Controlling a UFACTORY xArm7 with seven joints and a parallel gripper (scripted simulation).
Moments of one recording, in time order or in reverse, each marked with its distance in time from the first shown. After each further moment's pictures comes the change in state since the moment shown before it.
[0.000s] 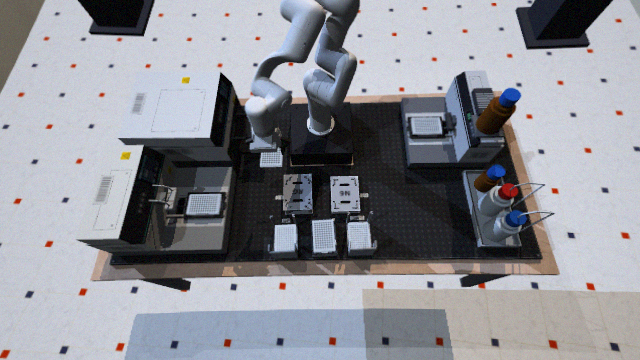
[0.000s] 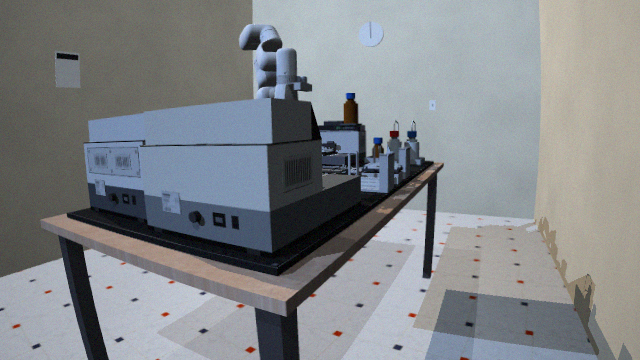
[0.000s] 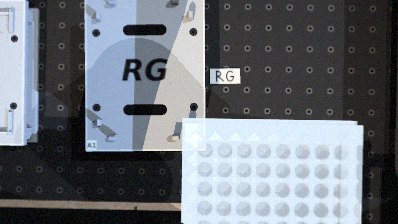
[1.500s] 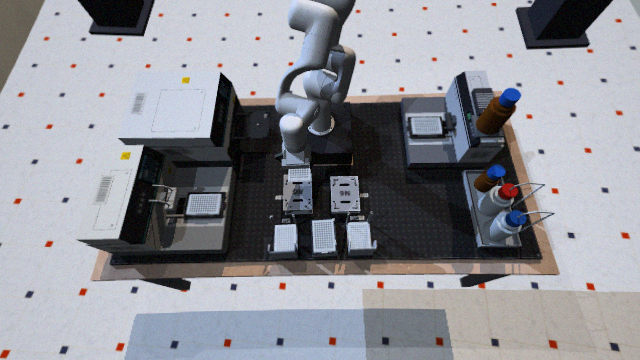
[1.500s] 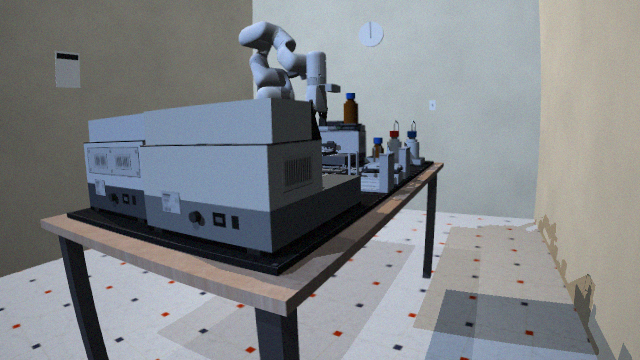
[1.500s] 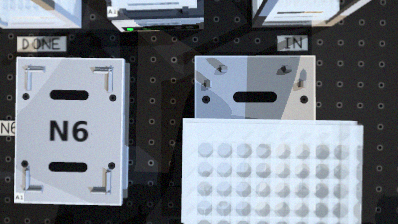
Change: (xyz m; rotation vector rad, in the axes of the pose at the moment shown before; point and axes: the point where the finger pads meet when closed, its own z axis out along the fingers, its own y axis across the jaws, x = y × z) arm 0.065 -0.111 0.000 0.000 0.000 -0.007
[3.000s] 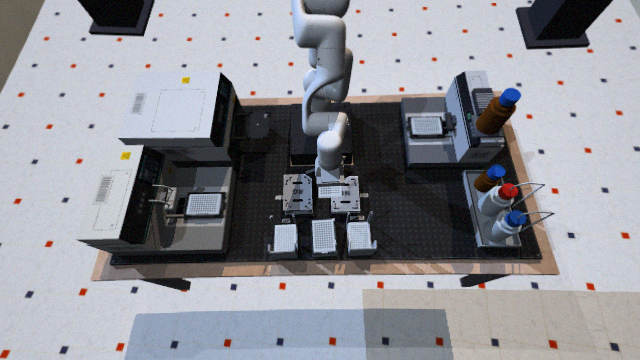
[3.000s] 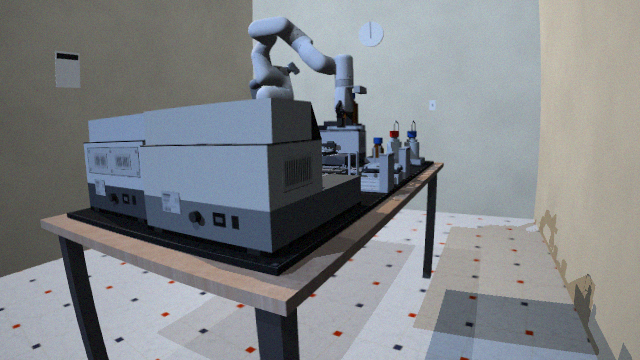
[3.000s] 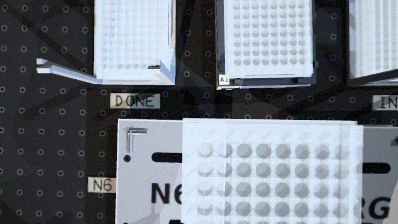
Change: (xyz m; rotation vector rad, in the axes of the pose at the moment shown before) arm 0.068 -0.114 0.000 0.001 0.001 -0.008
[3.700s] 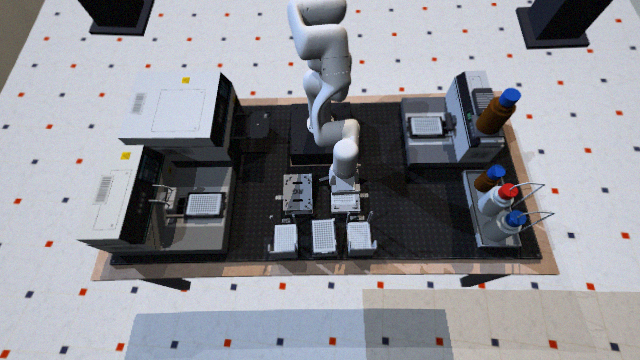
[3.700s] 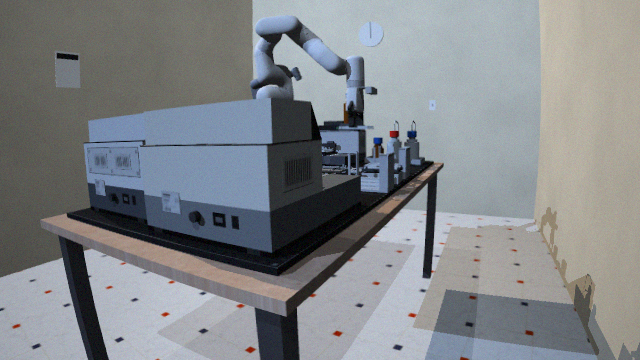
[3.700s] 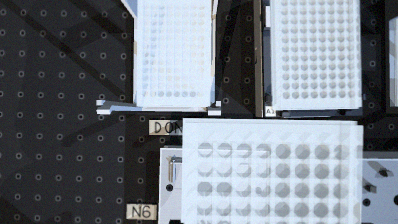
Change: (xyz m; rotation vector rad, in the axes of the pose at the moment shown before) arm 0.031 -0.048 0.000 0.000 0.000 -0.001
